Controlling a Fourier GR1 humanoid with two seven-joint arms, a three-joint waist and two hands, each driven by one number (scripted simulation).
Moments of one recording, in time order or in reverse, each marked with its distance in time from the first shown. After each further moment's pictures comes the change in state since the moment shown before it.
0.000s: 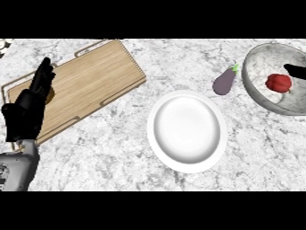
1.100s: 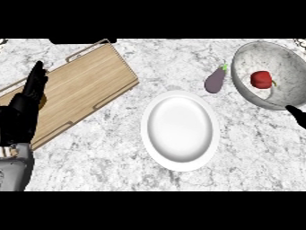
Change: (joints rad) left arm 0.031 -0.007 0.038 -0.019 -0.027 -0.012 0.015; right arm 0.645 0.240 0.023 -0.944 -0.333 0.204 -0.091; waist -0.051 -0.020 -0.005
